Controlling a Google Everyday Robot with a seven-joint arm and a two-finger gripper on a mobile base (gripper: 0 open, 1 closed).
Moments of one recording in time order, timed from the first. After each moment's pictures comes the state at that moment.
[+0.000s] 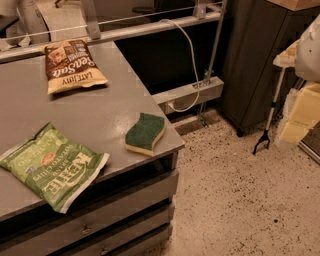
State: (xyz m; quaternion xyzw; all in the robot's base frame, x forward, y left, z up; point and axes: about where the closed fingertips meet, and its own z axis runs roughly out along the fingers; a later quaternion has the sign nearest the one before) arm 0.438 -0.217 0.976 -0.60 0.78 -0.03 0.16
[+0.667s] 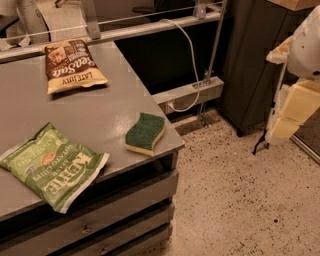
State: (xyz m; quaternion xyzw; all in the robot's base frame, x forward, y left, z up) arm 0.444 -0.202 0.980 -0.61 0.77 -0.03 0.18
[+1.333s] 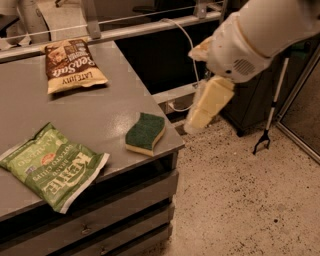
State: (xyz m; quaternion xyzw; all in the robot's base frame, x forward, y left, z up) arm 0.480 -0.065 0.969 -0.66 0.69 0.09 0.28
